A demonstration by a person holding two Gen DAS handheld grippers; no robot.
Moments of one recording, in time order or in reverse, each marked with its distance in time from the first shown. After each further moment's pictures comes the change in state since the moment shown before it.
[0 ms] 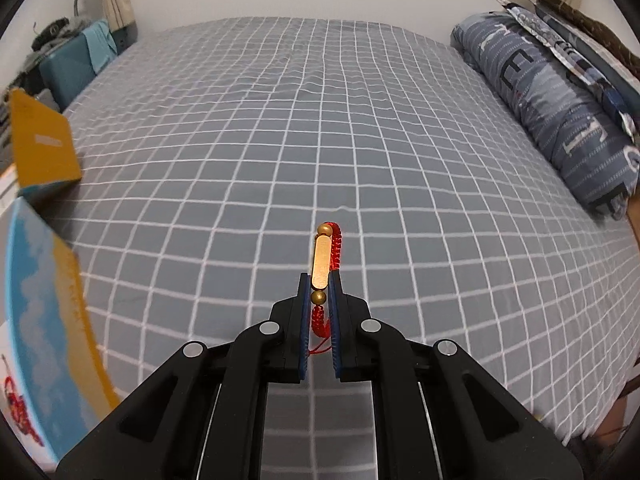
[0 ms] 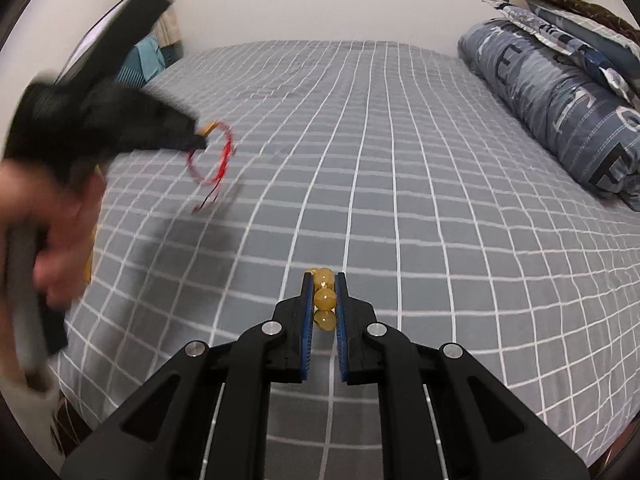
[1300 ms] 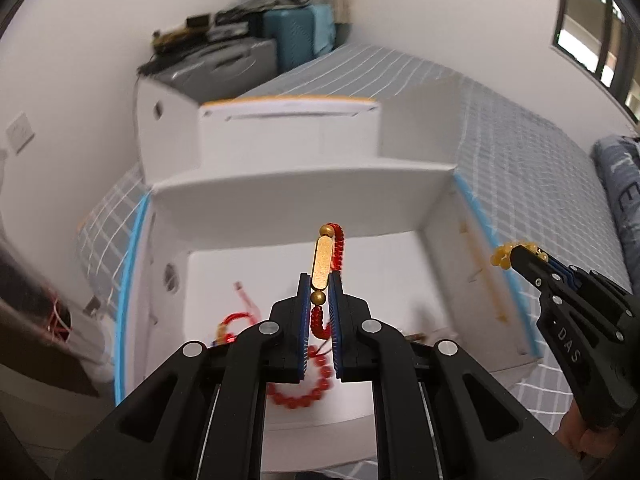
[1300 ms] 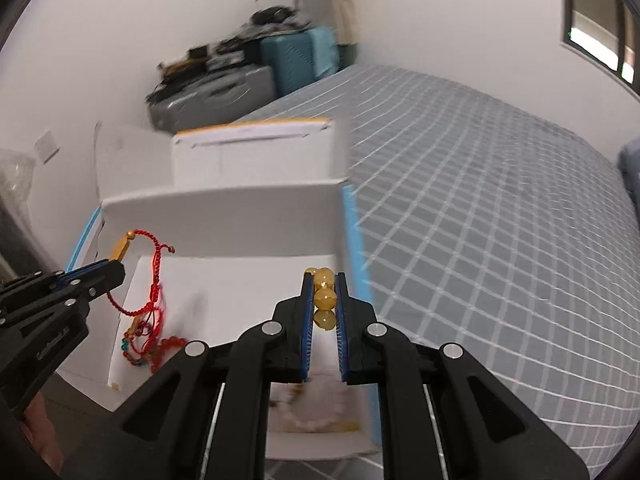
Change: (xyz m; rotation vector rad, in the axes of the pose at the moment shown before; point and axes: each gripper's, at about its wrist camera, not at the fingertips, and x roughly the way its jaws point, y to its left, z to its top) left arm -0.178 0.320 -0.101 -0.402 -0.075 0.328; right arm -0.009 0.338 0.110 -0.342 -0.019 0.360
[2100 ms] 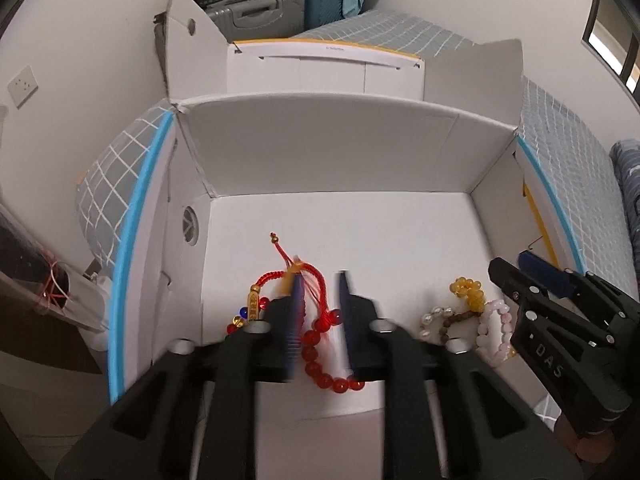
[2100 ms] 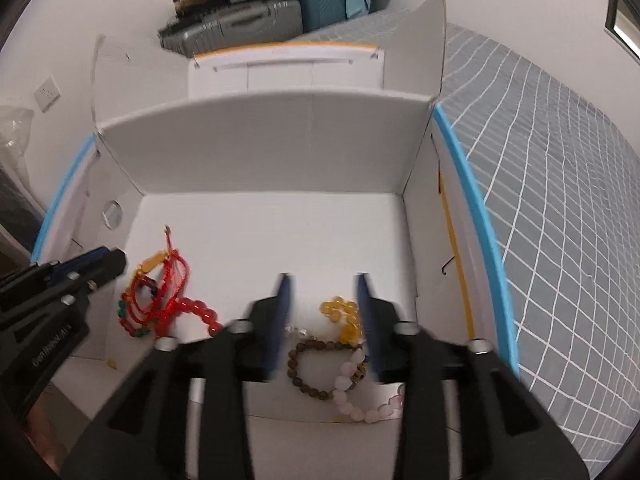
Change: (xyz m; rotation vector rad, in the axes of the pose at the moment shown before) left arm 0.032 0.041 -0.025 -0.061 0.098 0.012; right arm 0.057 0.047 -0.016 -0.040 0.168 0.030
